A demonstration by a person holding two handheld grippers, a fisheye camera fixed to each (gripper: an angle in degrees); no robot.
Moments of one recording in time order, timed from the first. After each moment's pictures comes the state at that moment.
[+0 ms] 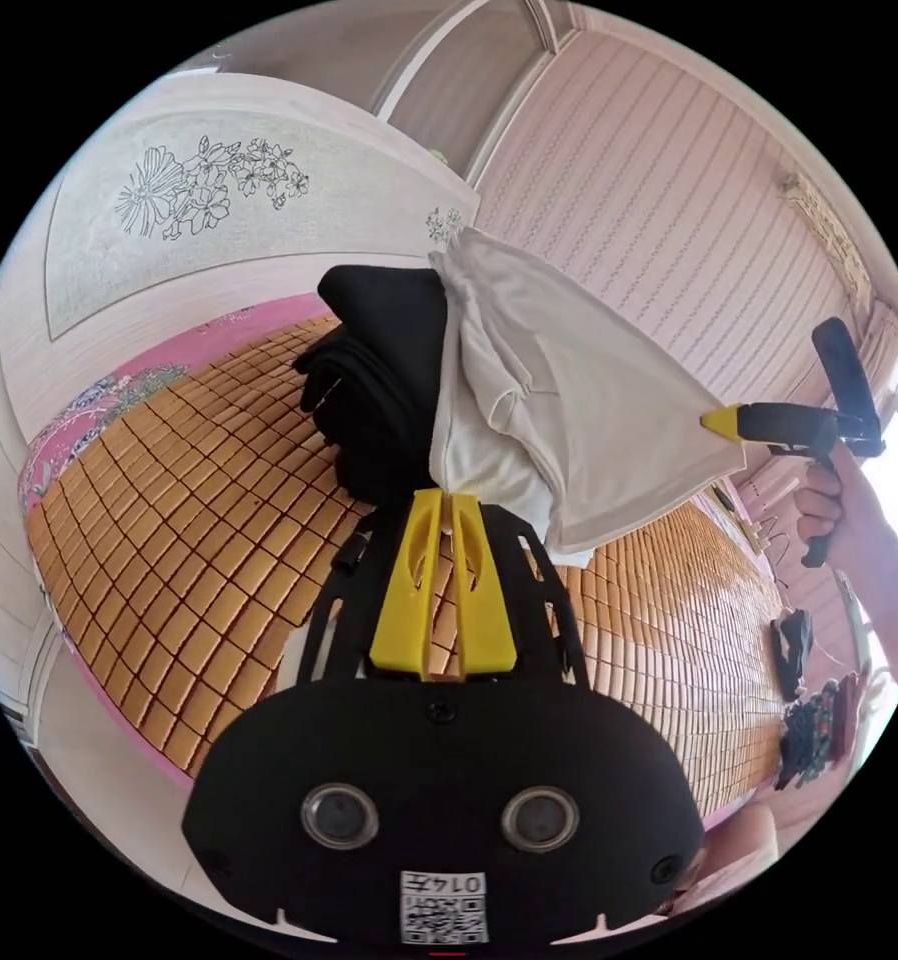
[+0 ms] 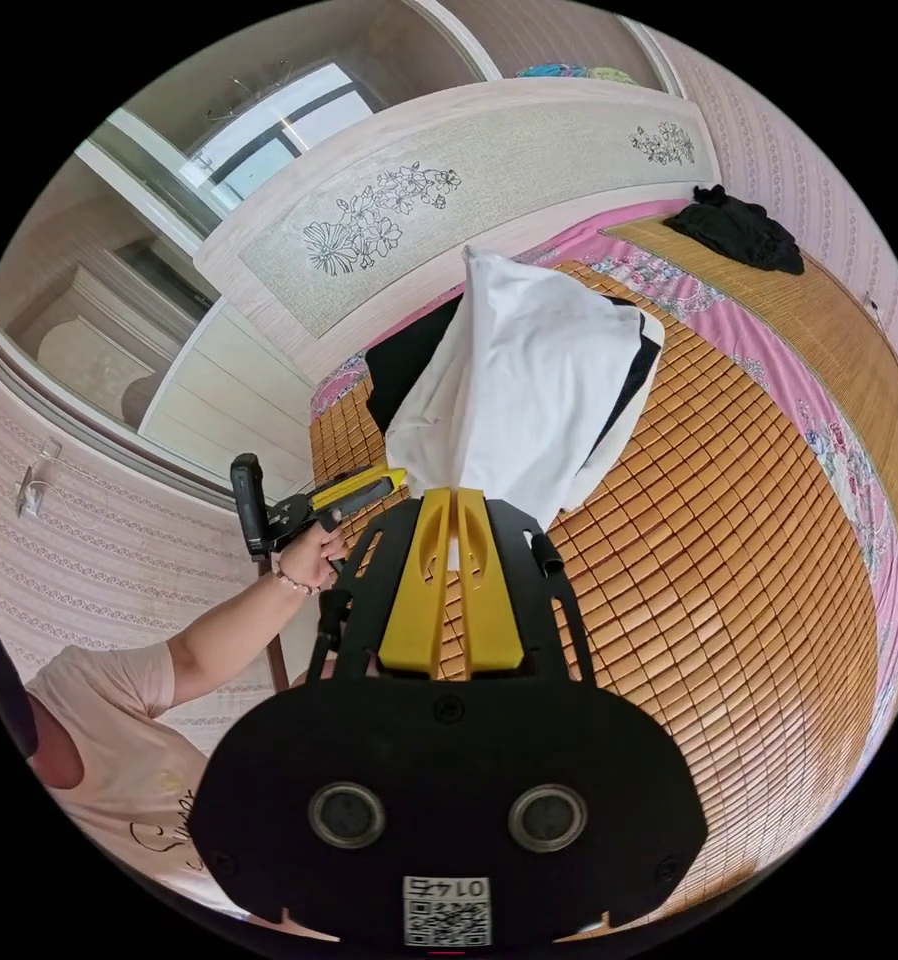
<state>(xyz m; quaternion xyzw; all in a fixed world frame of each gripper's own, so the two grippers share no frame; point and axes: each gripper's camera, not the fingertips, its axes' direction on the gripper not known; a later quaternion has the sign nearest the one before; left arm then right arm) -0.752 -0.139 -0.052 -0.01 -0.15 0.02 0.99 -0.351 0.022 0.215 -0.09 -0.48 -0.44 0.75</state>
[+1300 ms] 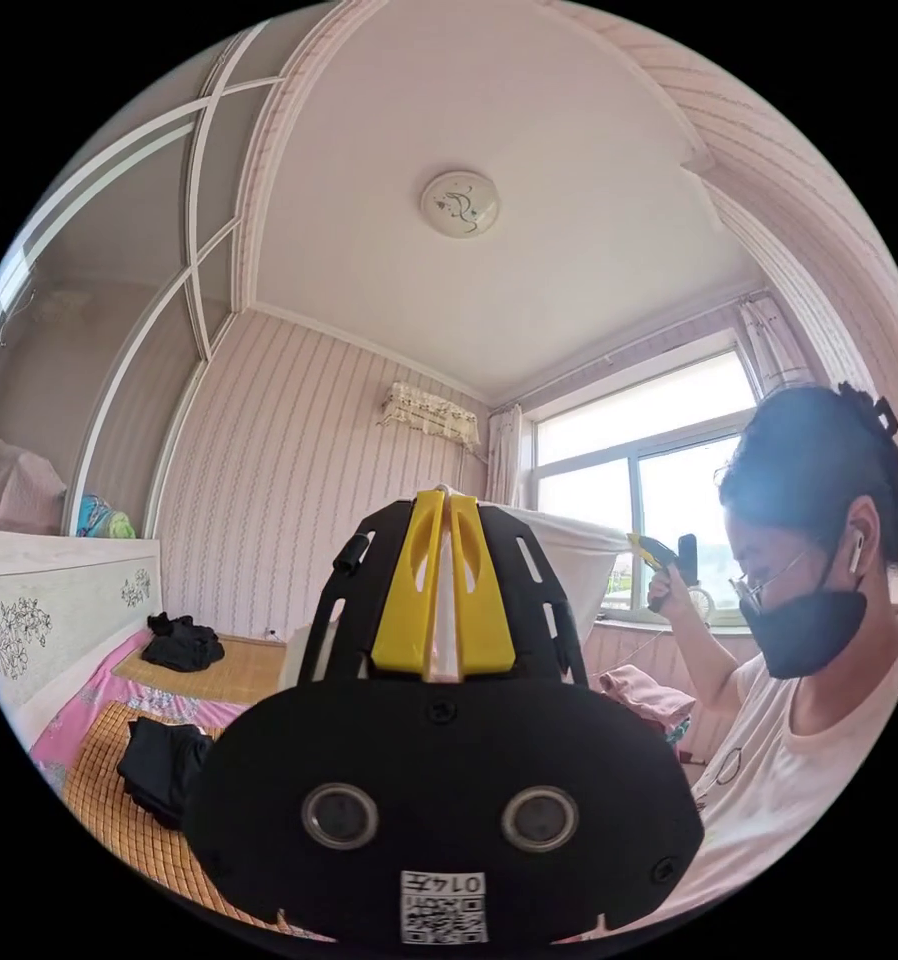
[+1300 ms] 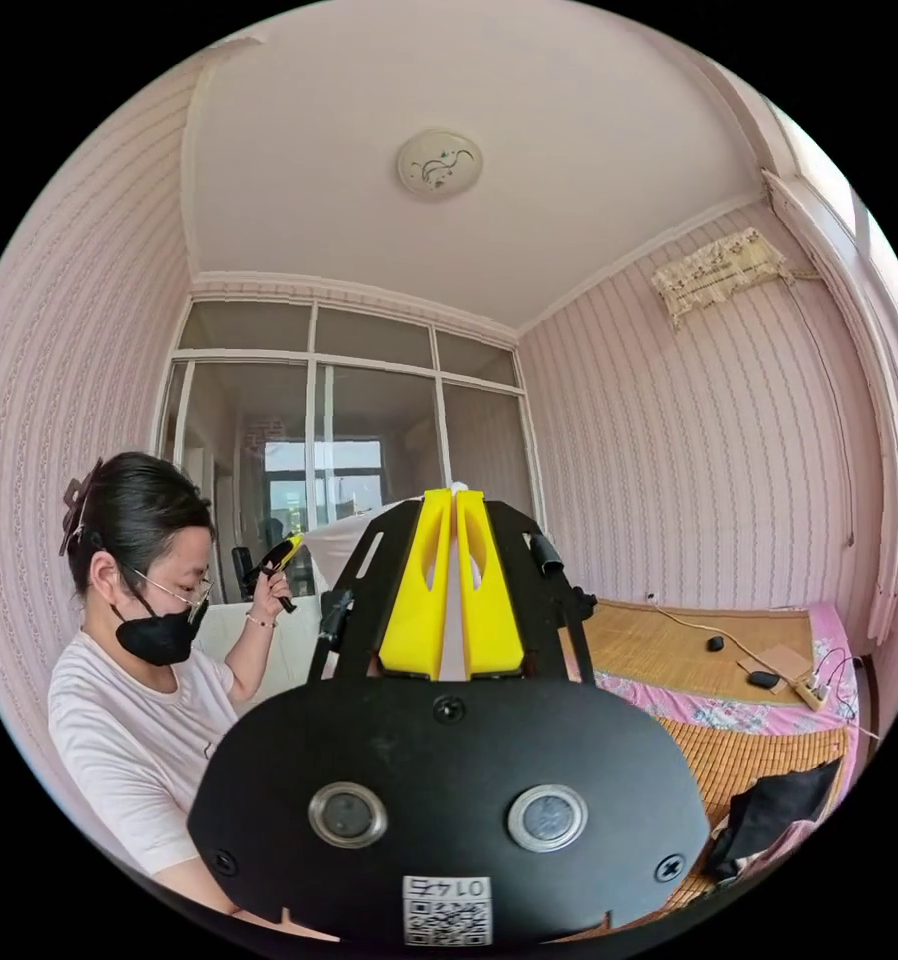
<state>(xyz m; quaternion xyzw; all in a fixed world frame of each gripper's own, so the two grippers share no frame) -0.366 -0.131 -0.543 0.31 0.27 0.30 0.86 0.525 0.195 -0.301 0.46 -0.54 -0.17 0.68</state>
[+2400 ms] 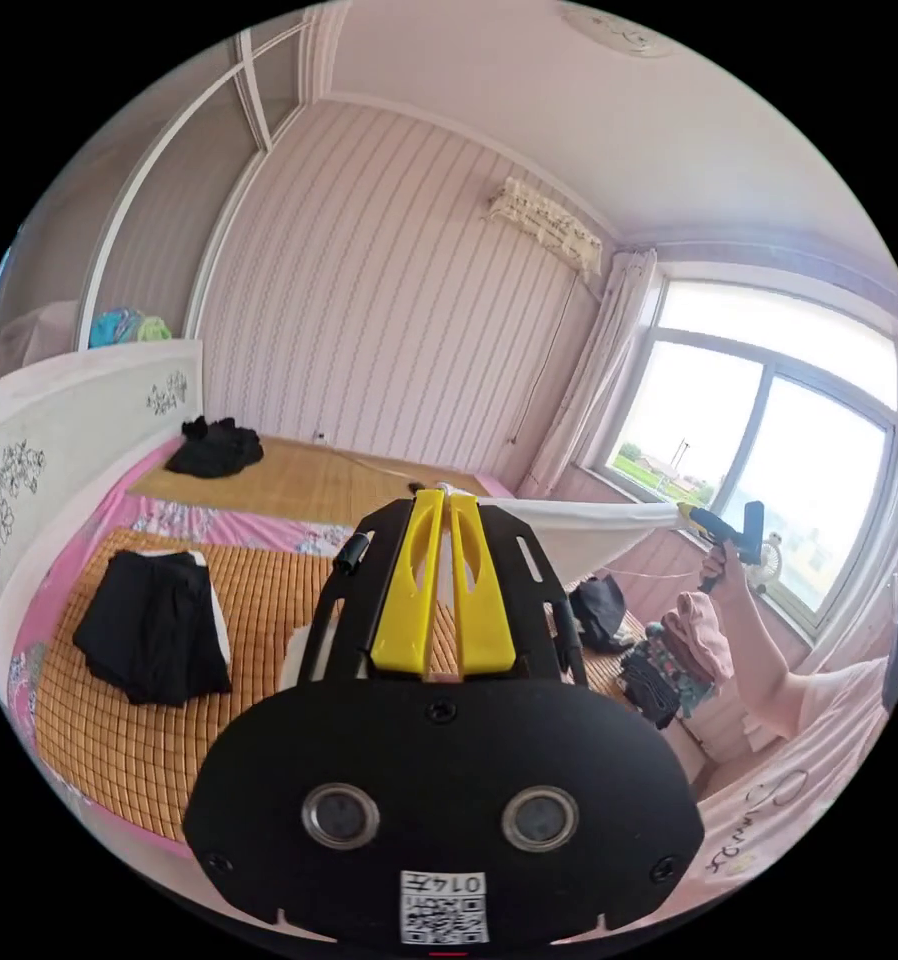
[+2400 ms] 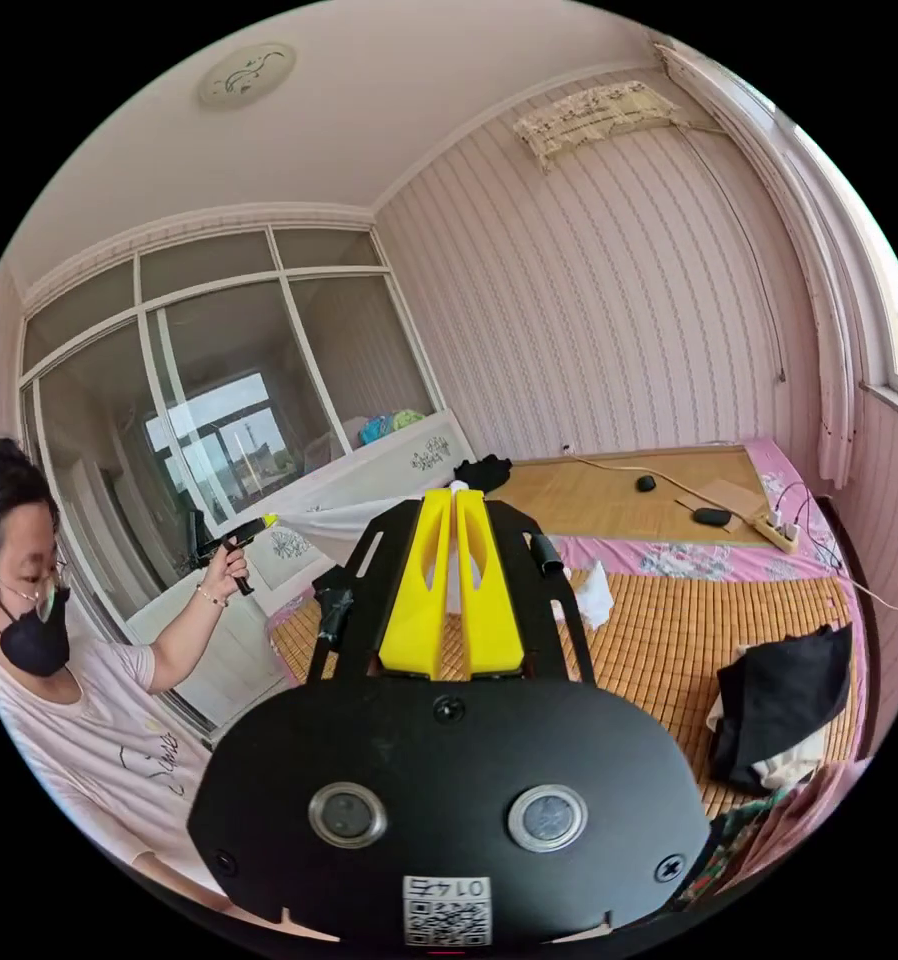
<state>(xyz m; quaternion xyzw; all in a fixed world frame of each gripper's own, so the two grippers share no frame) -0.314 -0.243 -0.163 -0.01 0.11 0.21 0.97 0.420 -0.012 -0.043 0.23 -0.47 -0.10 0.85</state>
